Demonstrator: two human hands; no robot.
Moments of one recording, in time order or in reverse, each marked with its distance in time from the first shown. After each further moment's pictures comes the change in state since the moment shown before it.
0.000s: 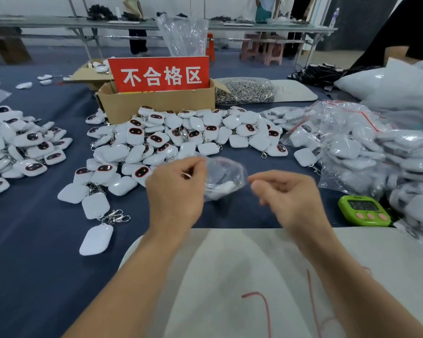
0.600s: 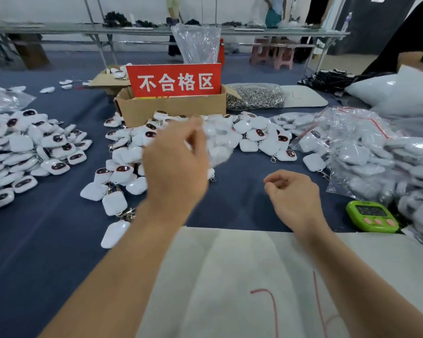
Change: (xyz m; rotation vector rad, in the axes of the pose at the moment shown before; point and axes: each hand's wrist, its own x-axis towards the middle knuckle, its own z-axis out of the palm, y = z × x) left_hand 0.024 0.038 -0.032 0.238 0.255 0.372; right_hand 0.025 0.017 0.009 -0.414 0.105 0.113
